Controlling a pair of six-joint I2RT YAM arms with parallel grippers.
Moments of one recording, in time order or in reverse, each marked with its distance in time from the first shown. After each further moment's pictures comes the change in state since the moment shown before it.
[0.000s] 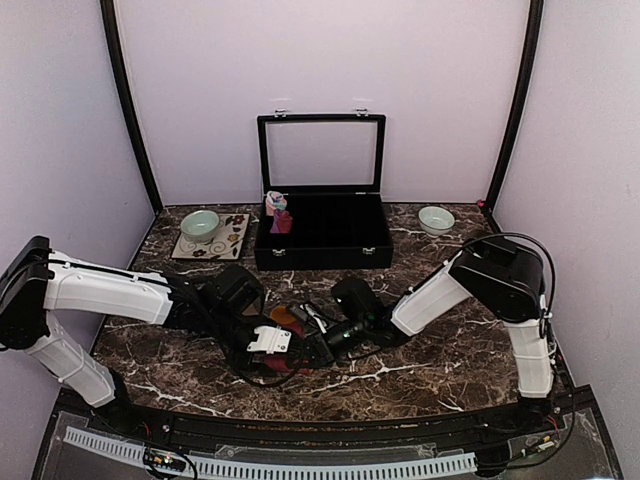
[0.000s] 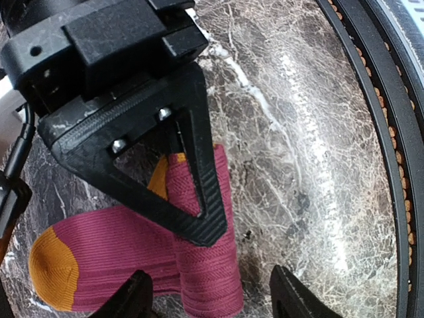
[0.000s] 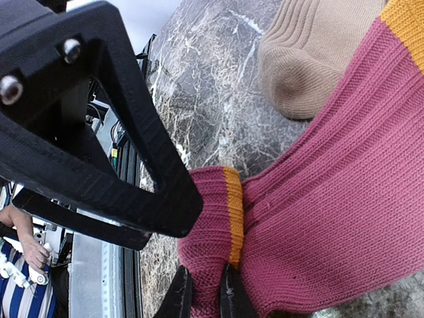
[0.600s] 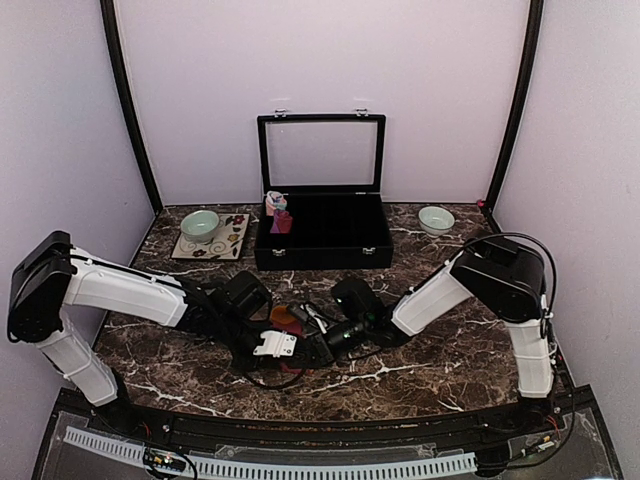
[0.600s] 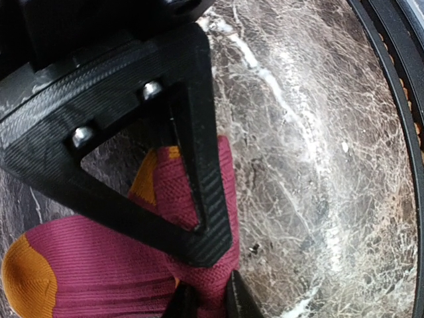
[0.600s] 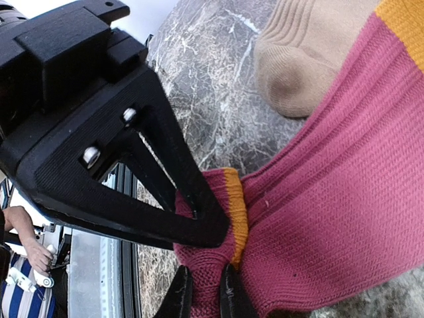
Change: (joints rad) left arm 0.000 0.098 0.000 0.050 -0.004 -0.008; right arm 0.000 -0.006 -0.001 -0.009 0.011 -0.002
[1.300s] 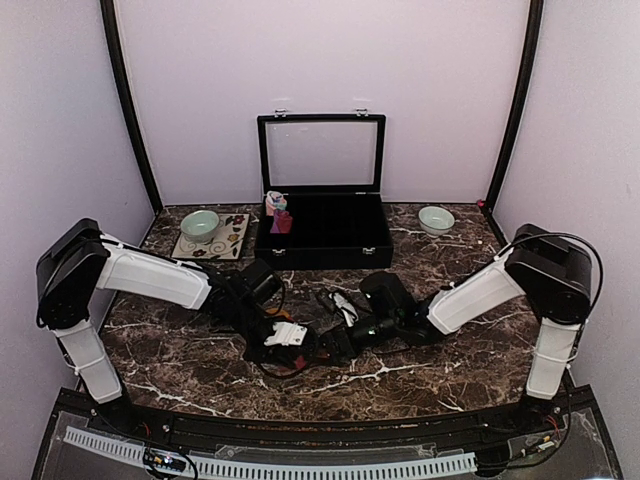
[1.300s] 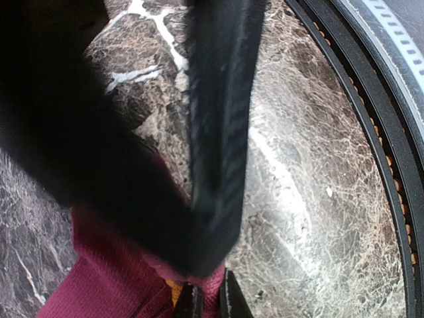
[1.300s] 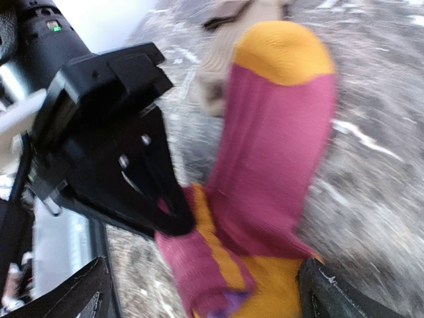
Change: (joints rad) left arm 0.073 0.166 0.152 -0.085 0.229 0.100; right arm -0.023 -0.262 -0.193 -0.061 0.239 -0.057
